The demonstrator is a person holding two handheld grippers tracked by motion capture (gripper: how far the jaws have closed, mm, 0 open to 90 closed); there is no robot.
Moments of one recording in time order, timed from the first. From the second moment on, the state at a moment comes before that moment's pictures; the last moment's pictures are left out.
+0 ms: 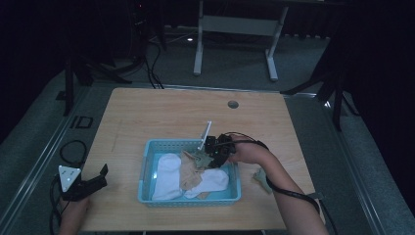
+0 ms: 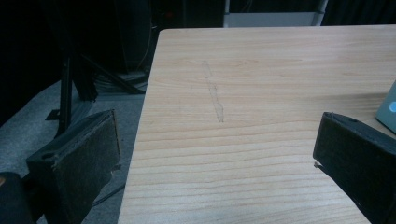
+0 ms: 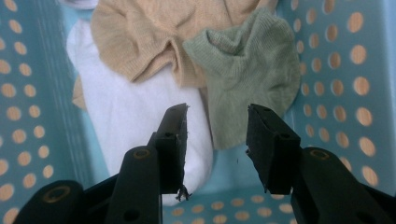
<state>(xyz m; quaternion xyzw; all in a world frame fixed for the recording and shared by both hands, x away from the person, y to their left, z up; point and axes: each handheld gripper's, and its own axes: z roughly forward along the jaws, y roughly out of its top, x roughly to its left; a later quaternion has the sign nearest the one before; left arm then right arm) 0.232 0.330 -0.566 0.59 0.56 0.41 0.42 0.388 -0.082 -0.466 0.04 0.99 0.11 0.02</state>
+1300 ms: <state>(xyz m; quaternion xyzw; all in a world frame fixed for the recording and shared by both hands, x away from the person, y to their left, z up) 0.232 0.330 -0.566 0.59 0.56 0.41 0.42 0.389 -0.063 -0.470 0.01 1.00 0.09 0.03</state>
